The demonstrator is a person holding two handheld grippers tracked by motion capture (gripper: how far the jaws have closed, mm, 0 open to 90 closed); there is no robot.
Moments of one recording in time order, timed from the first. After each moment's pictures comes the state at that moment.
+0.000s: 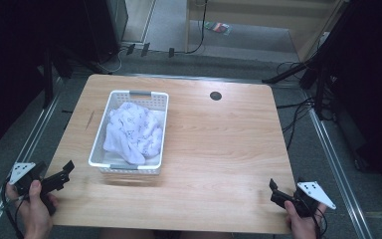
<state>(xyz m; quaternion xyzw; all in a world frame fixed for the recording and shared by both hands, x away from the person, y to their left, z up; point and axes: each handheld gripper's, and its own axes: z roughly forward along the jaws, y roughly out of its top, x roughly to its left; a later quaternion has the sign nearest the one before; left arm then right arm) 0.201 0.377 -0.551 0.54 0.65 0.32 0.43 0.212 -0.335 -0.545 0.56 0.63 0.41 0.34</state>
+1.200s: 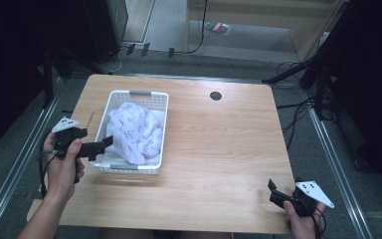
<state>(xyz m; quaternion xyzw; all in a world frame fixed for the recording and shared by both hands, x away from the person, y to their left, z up) 0.285 0.278 -0.445 0.68 0.57 0.19 0.42 0.214 -0.334 -0.546 0.56 0.64 0.41 0.33</state>
